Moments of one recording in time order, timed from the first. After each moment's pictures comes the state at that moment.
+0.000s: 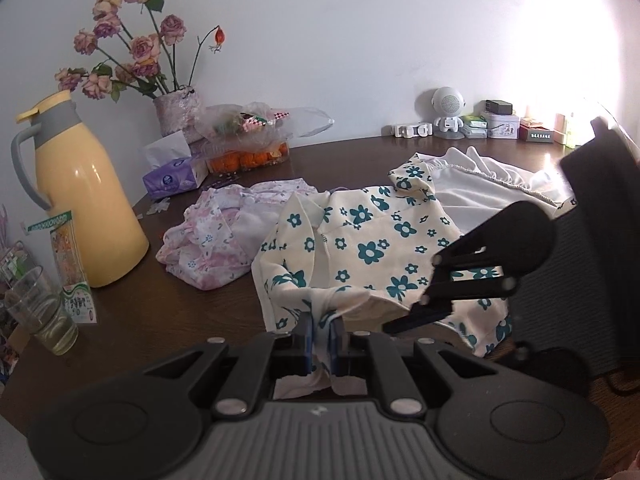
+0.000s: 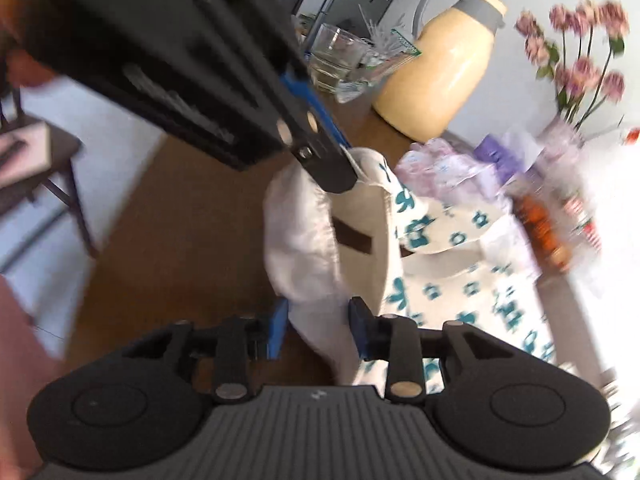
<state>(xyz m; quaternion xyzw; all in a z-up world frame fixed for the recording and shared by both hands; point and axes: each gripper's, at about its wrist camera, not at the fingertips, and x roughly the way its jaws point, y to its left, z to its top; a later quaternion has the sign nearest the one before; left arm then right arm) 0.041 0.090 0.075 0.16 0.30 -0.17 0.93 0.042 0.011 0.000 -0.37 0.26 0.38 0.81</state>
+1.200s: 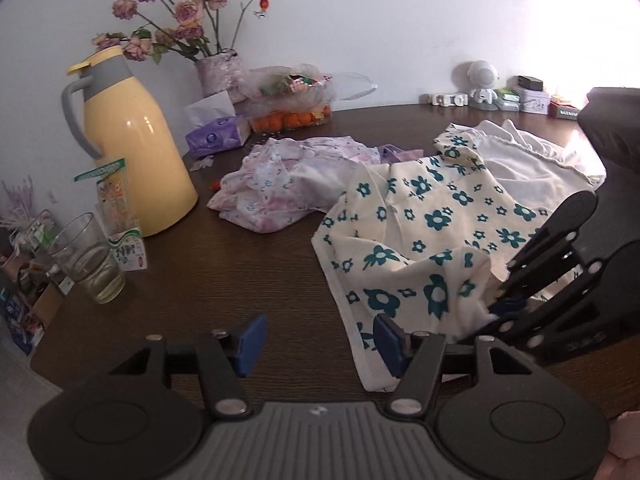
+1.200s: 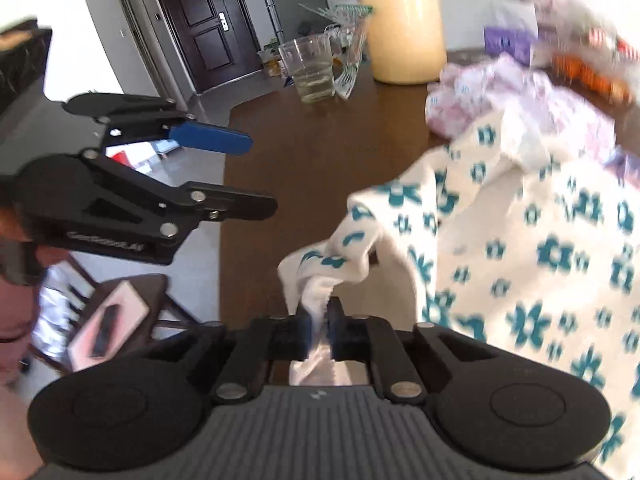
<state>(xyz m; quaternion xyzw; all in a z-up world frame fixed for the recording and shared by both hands) 0.022 0.148 0.067 0.16 0.34 -0.13 0.92 0.064 -0.022 0.011 -0.05 0.42 0.44 0.79</state>
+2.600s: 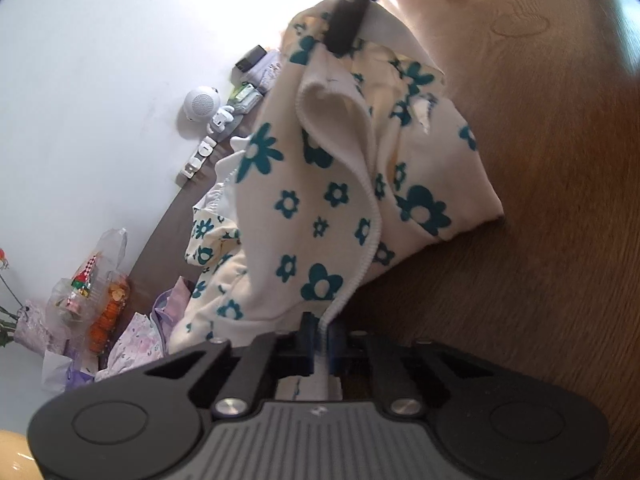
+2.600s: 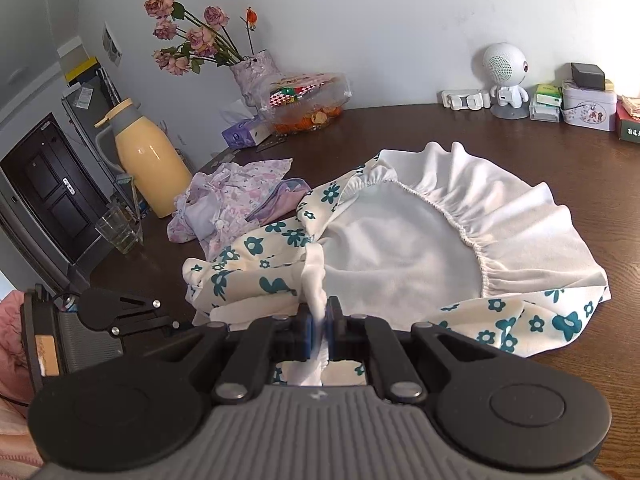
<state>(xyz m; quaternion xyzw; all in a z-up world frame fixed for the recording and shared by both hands) 0.023 -0.074 -0.012 0.48 0.20 -0.35 0.78 0.030 -0.324 0.061 0.14 0.36 0.18 0.91</state>
